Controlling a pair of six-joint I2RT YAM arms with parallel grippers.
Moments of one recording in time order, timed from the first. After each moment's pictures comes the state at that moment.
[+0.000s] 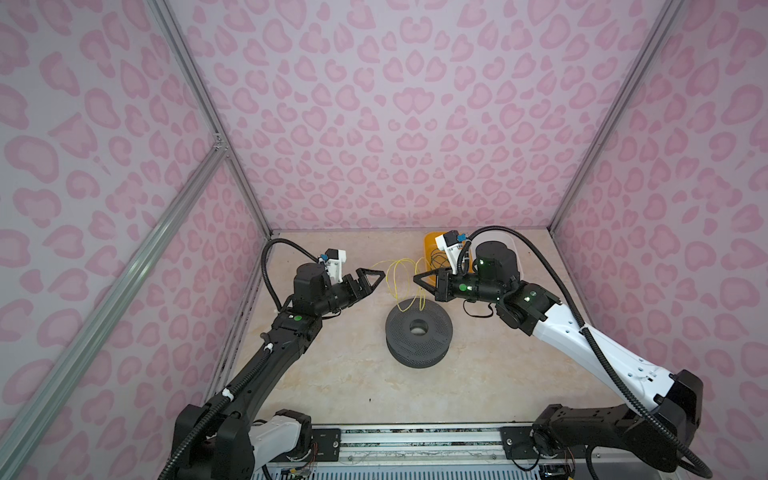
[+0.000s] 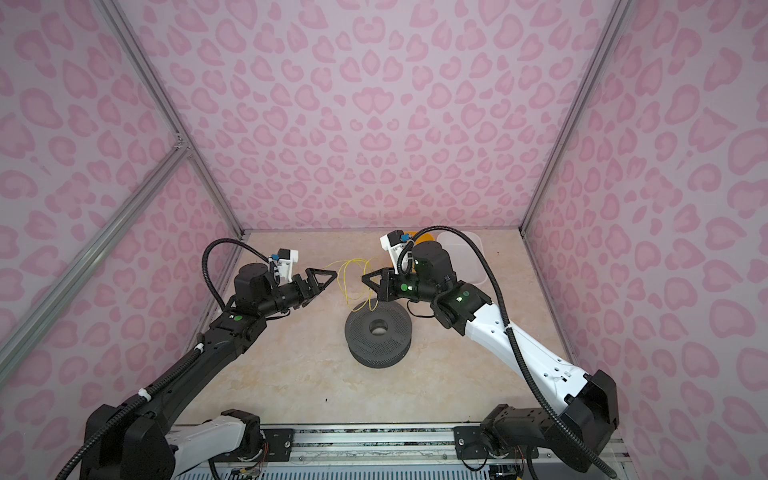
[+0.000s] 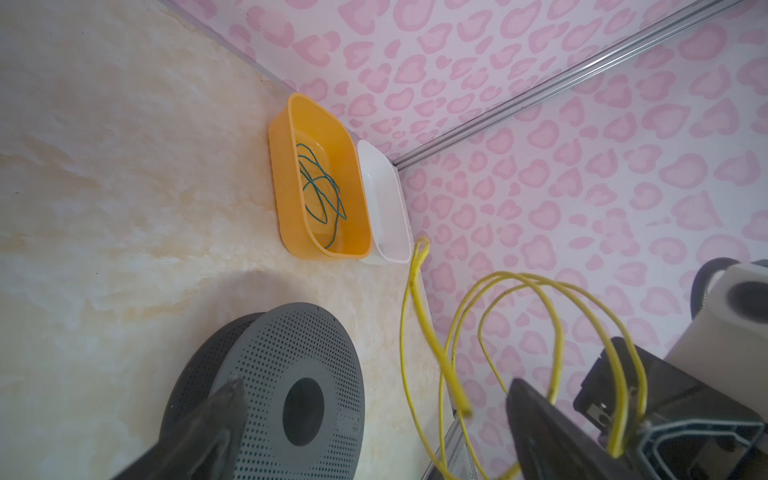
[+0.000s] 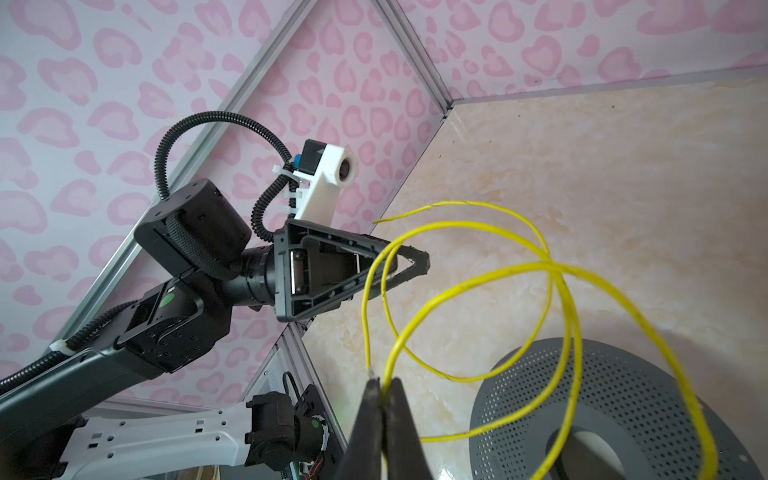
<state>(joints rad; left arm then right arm) -0.26 1.17 0.79 0.04 0.60 -0.85 0.67 1.31 1.21 -0.25 -0.45 0.58</state>
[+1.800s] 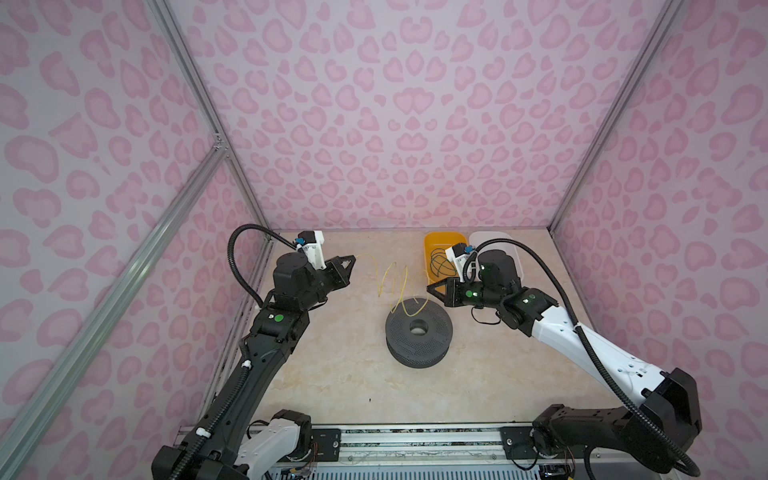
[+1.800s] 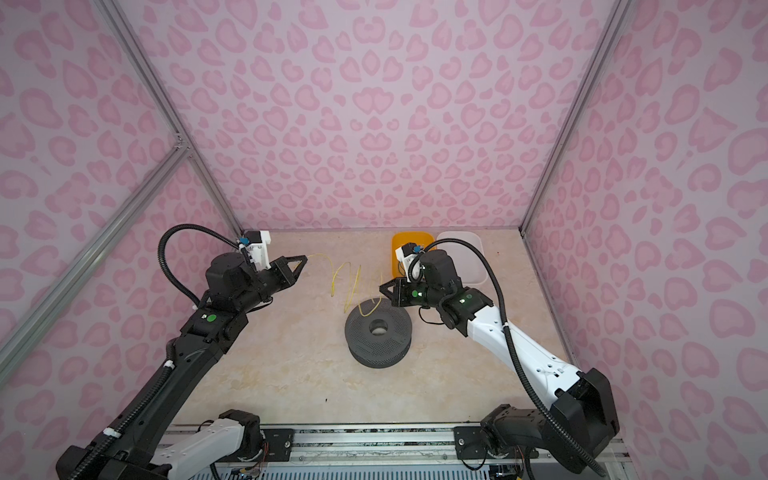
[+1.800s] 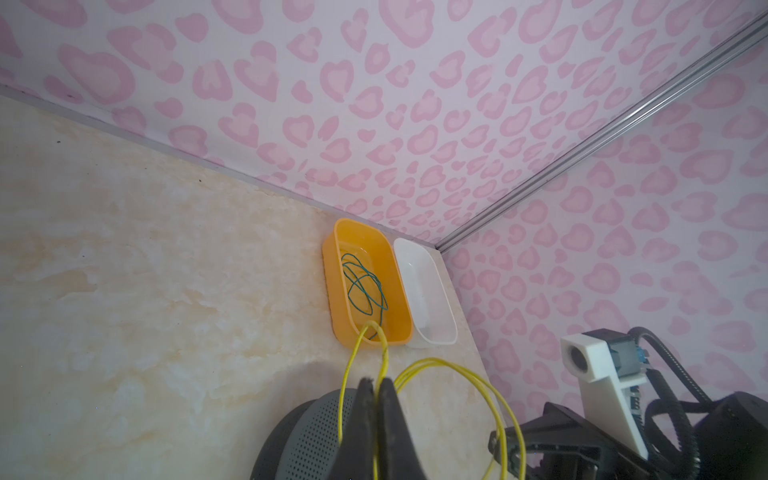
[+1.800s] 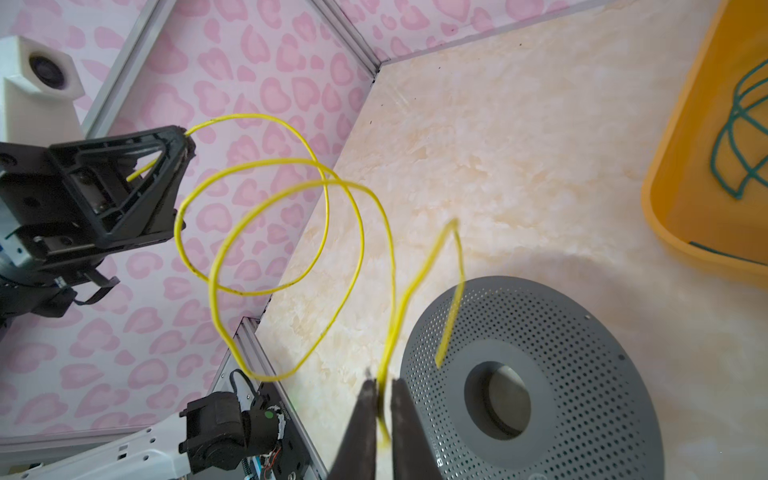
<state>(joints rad) -0.24 1.06 0.97 -0.16 0.32 -0.67 0.57 1.31 1.07 -0.29 -0.46 0.57</state>
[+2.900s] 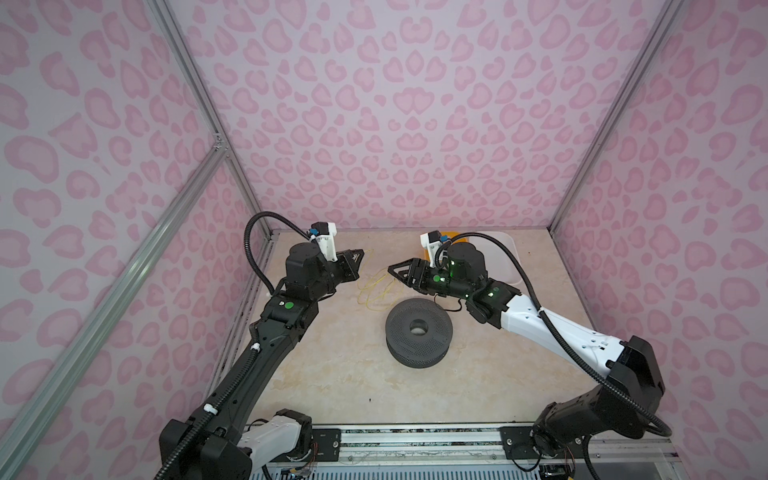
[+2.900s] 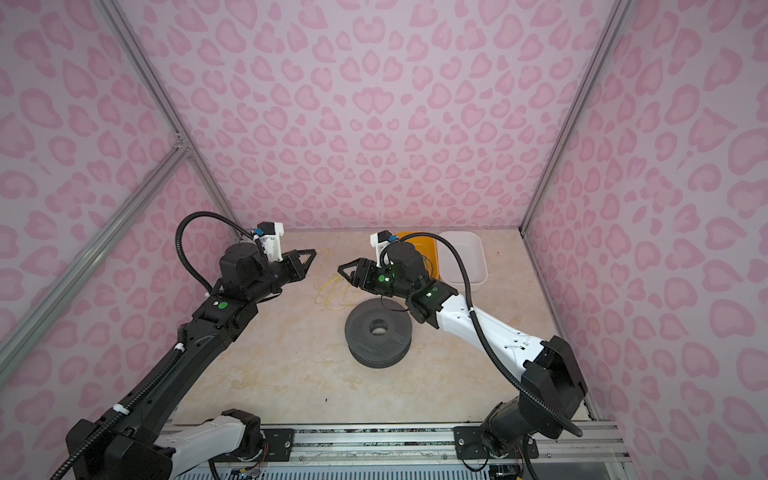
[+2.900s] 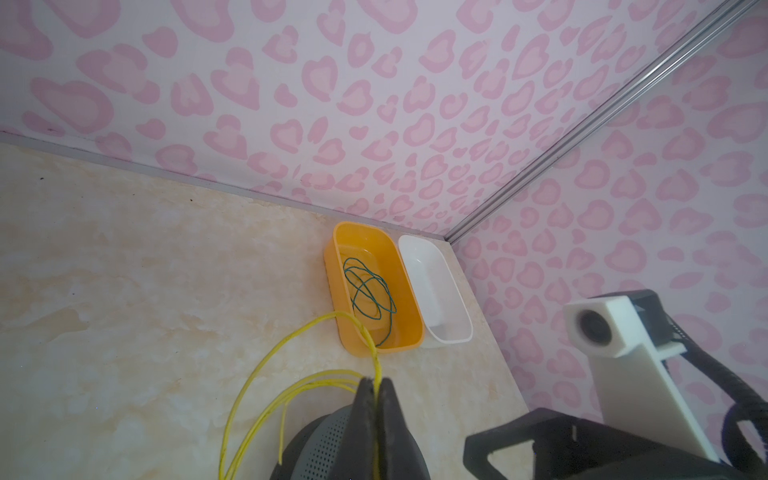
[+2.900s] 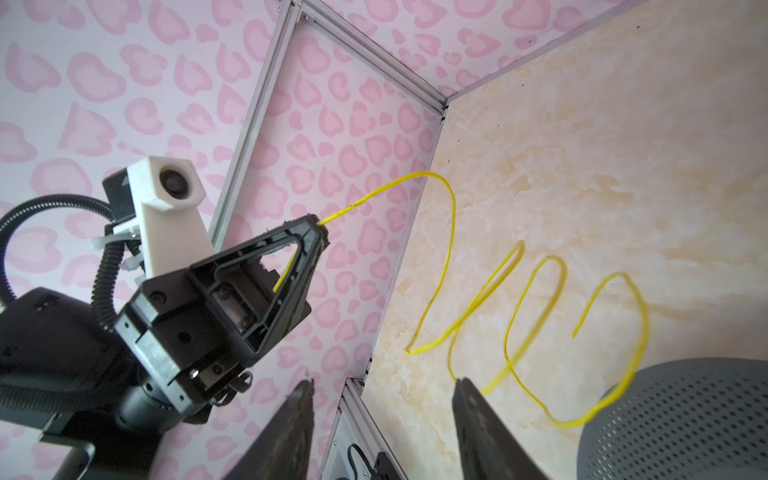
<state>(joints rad) -0.31 1.16 1.04 -0.14 0.28 -0.58 0.73 1.52 1.22 0.03 -0.35 1.02</state>
